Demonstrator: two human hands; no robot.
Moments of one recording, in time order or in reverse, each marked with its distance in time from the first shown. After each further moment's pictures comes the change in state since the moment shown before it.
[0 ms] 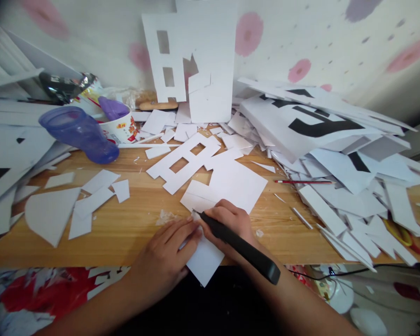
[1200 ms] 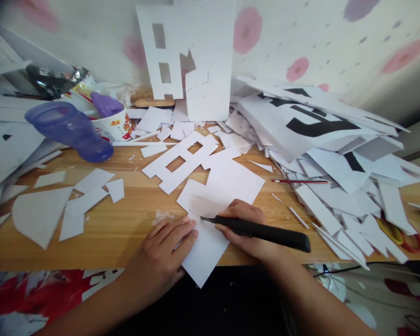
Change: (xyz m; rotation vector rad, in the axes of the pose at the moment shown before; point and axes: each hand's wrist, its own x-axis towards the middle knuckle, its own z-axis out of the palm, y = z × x) left_hand 0.001 -0.001 0.001 -0.026 0.011 -0.003; right_hand -0.006 0.019 -0.040 0.123 -0.121 0.164
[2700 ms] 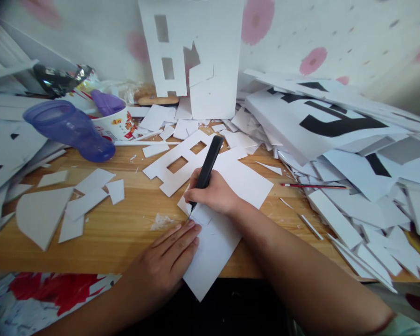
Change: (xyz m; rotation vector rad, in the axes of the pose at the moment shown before) left_hand 0.005 0.000 -0.002 0.047 0.009 0.100; right_hand 0.106 -0.004 0.045 0.570 -0.284 0.430
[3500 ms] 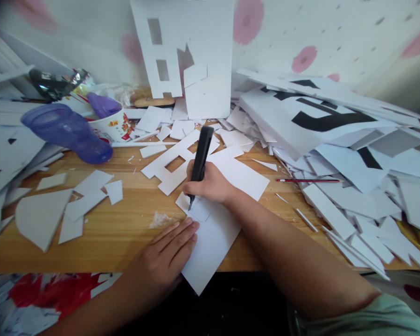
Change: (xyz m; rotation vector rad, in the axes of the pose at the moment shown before) left_hand -0.001 0.000 0.000 -0.011 -0.015 0.017; right_hand 0.013 0.007 -0.008 -0.009 -0.036 -0.163
